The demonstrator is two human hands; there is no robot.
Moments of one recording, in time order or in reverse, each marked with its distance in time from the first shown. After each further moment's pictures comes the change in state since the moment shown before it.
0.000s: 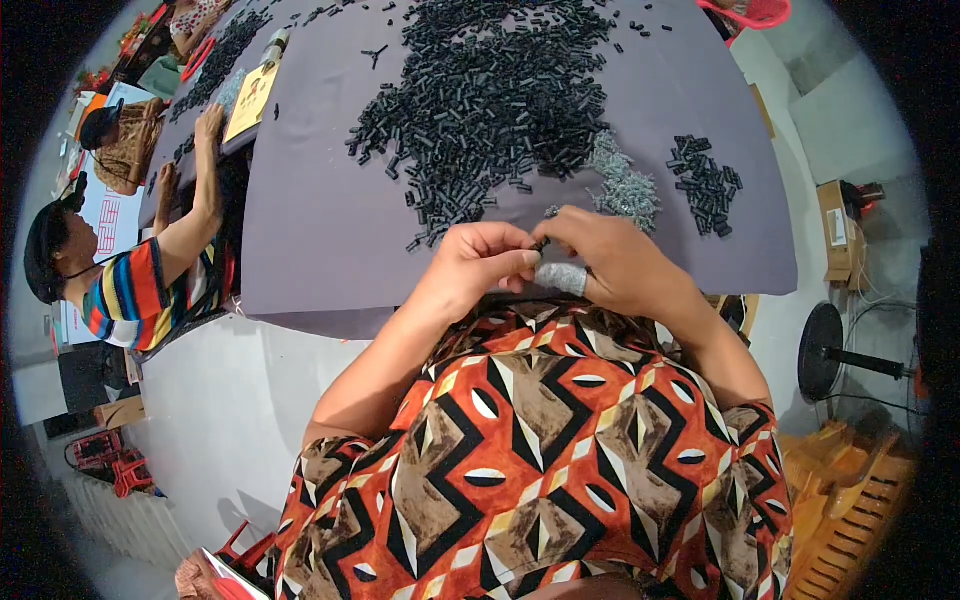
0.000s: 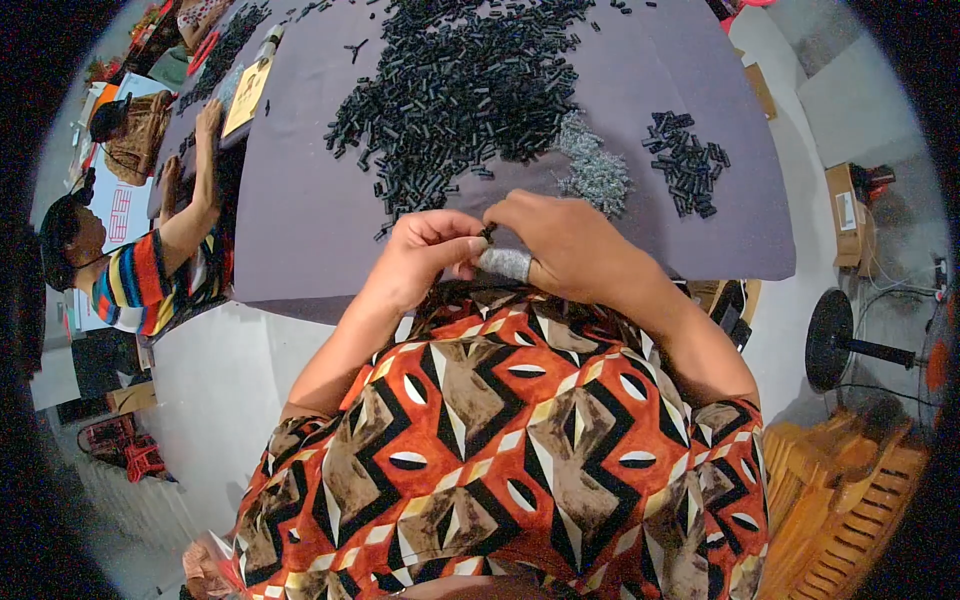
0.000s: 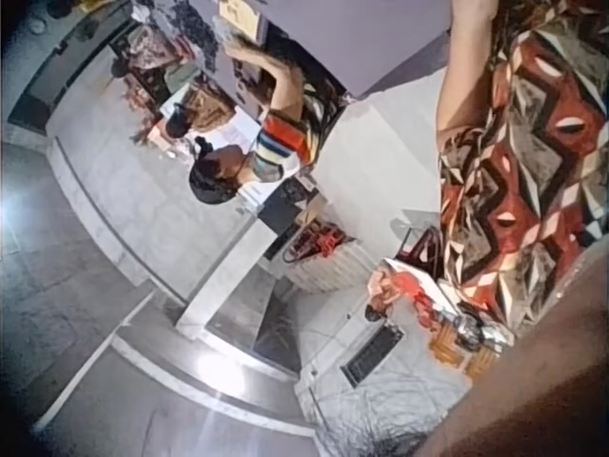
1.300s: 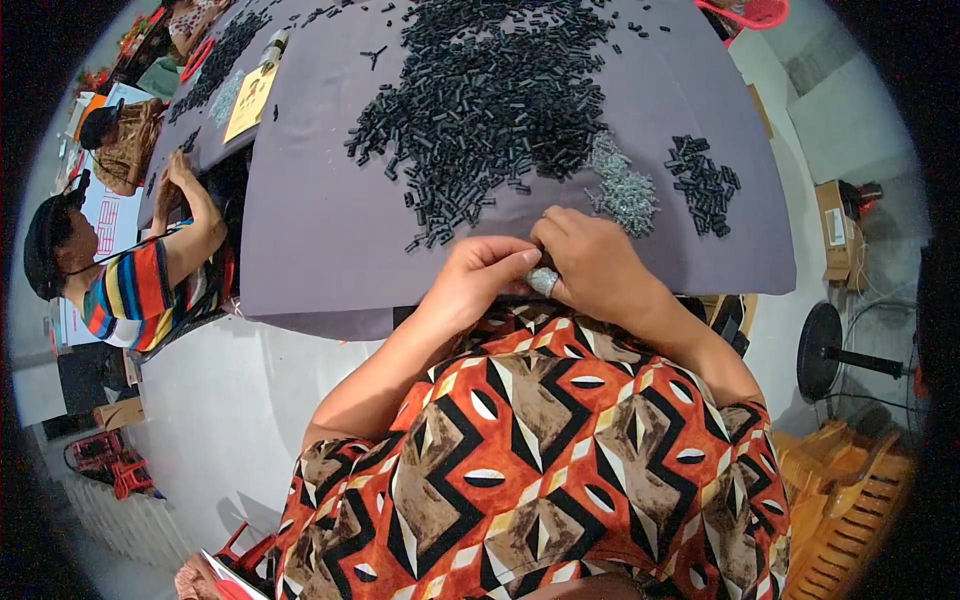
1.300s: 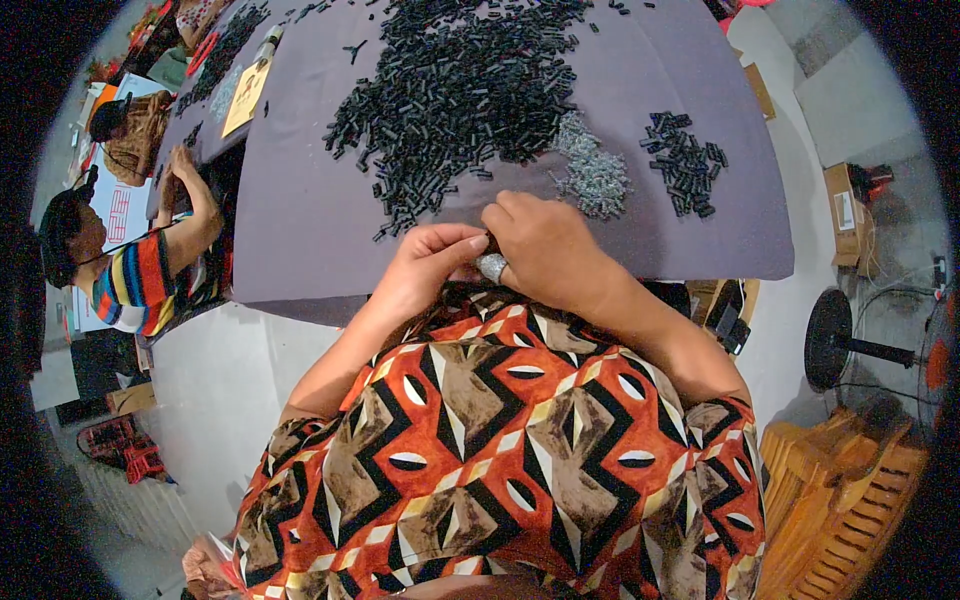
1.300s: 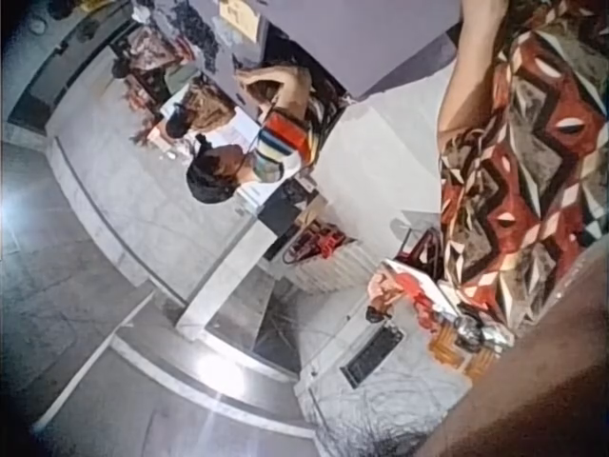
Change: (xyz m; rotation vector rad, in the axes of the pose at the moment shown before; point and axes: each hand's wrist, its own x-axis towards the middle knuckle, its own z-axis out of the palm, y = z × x) left_hand -0.007 -0.004 0.017 -0.117 0.077 -0.063; right_hand 0.004 0.000 0.029 -0.306 0.156 -0.059
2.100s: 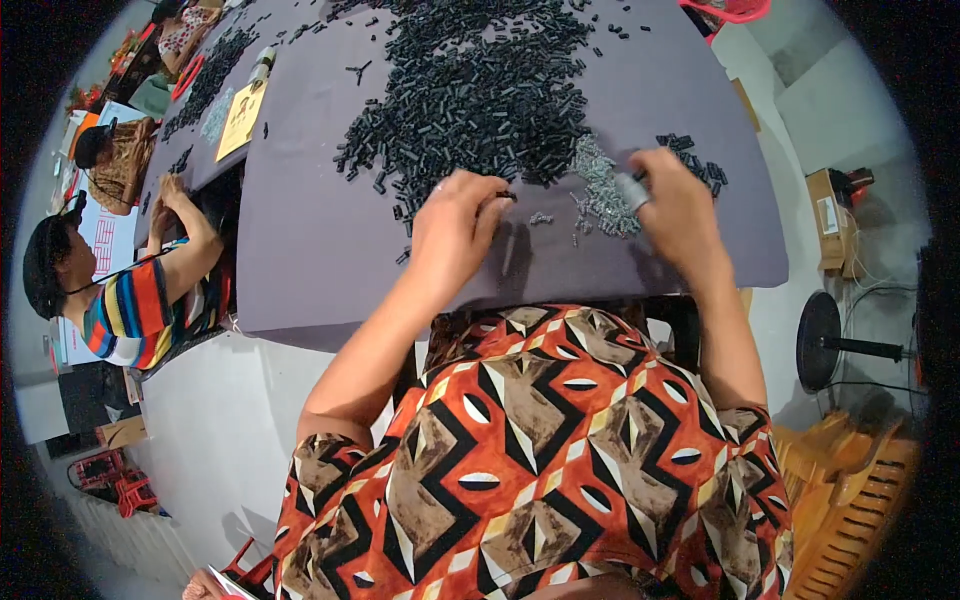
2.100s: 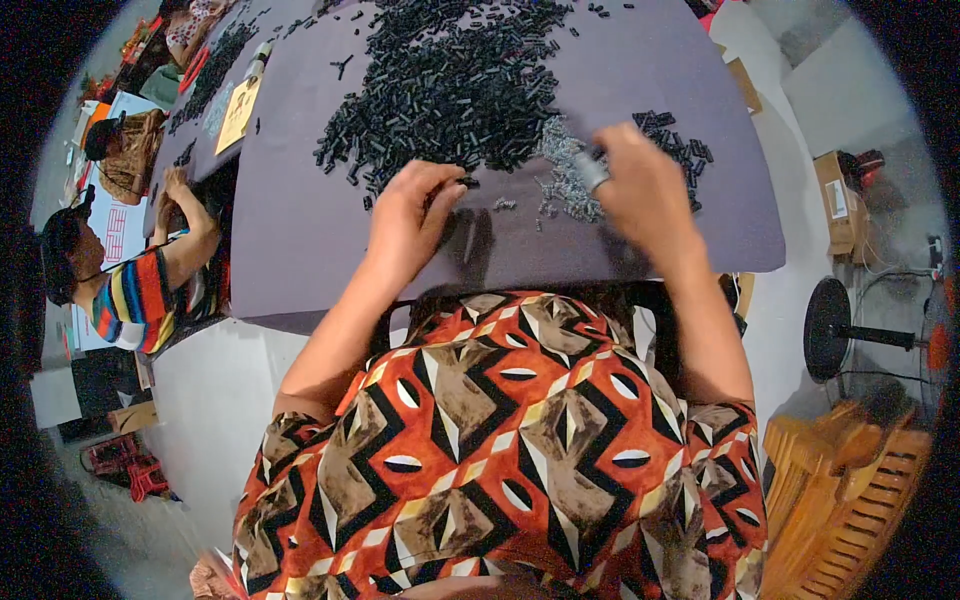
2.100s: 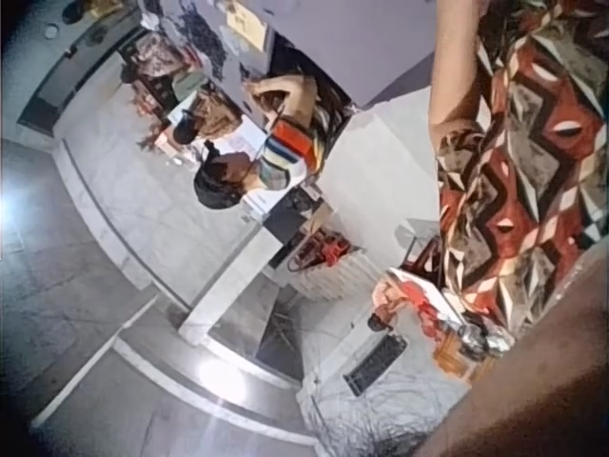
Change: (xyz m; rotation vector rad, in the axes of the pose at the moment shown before) left_hand 0.042 0.026 -0.016 1.093 0.324 0.704; right_hand -0.019 0.065 -0.062 -0.241 0.192 0.412
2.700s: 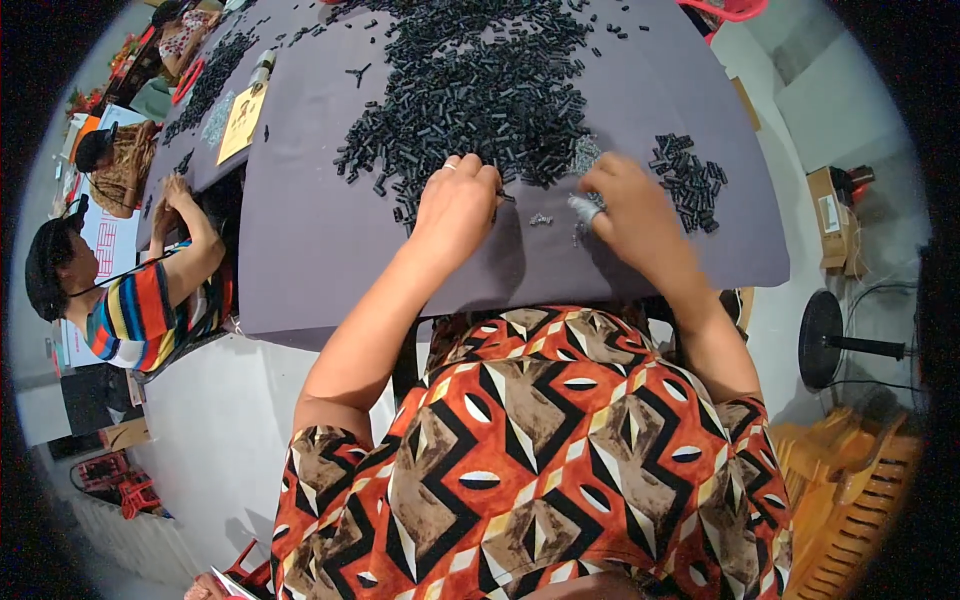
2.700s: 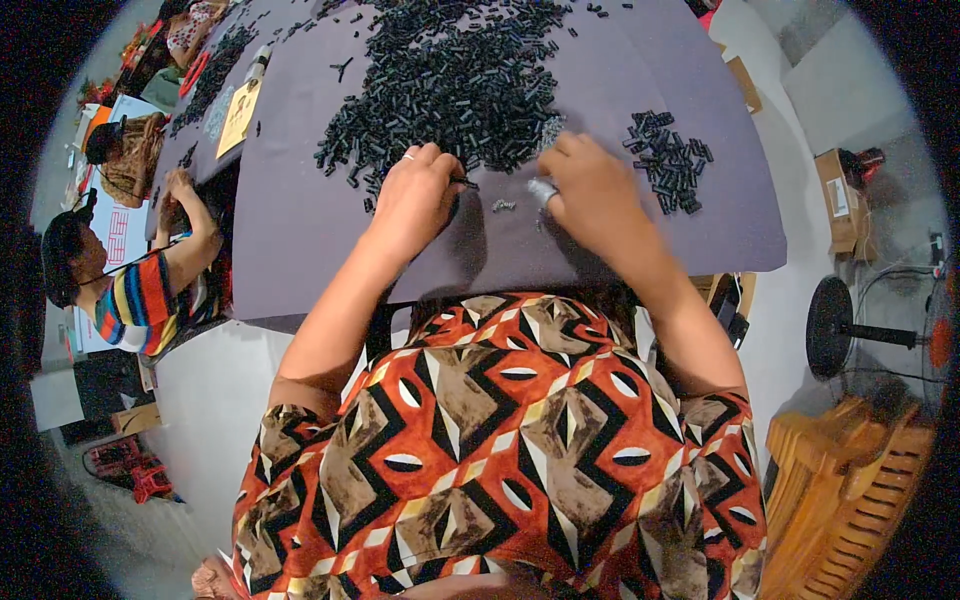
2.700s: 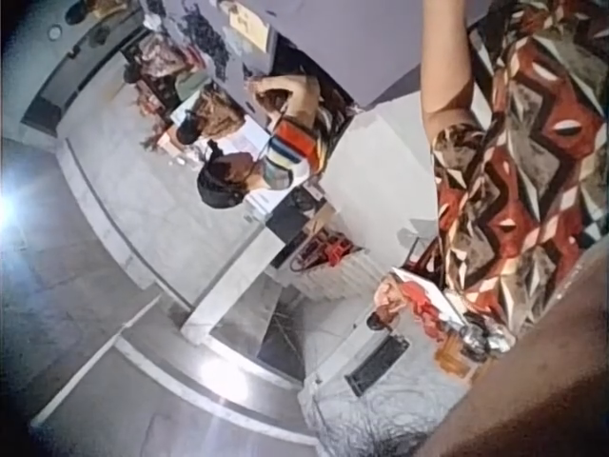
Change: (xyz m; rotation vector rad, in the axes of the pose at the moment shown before) left_hand 0.027 -0.024 0.010 0.422 -0.171 0.163; right_hand 0.005 -0.022 0.026 0.083 -0.056 -0.176
